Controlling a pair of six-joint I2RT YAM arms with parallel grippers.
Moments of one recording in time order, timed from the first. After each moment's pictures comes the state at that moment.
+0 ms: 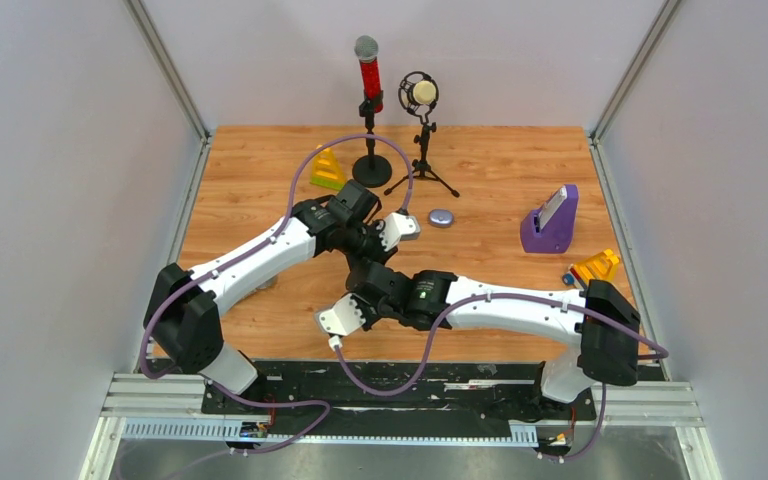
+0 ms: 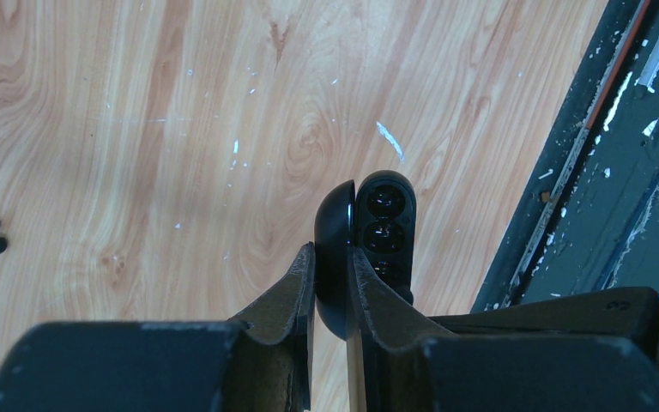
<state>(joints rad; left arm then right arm) -0.73 1.54 1.26 -0.77 0.38 0.42 1.25 1.56 1.21 -0.50 0.22 -1.07</state>
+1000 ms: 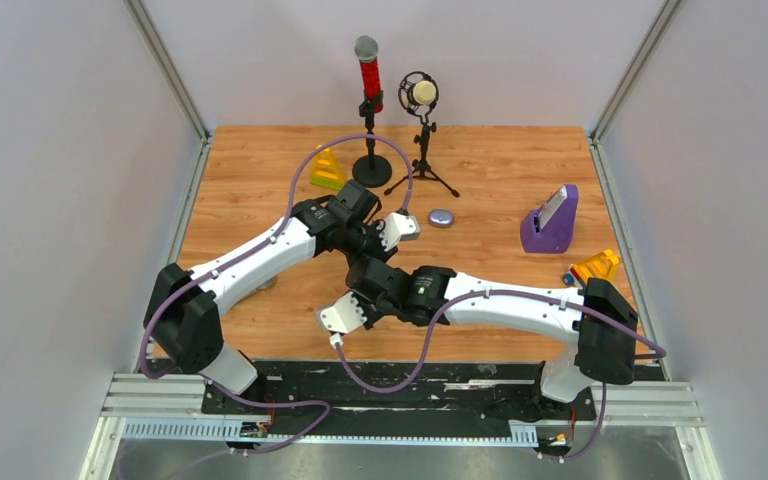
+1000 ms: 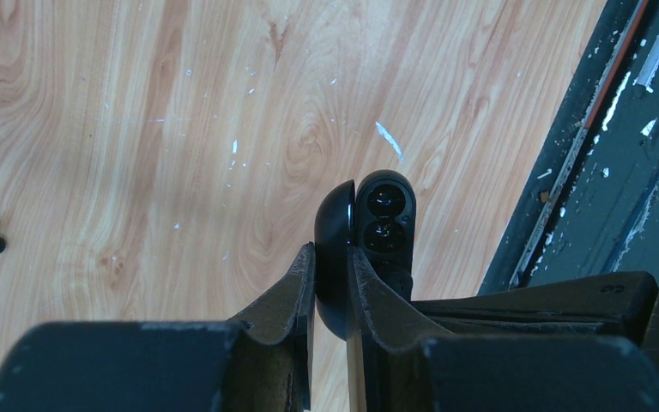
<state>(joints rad) -0.73 1.54 1.26 -0.77 0.39 0.42 1.23 1.58 1.23 -0.55 0.19 -1.06</state>
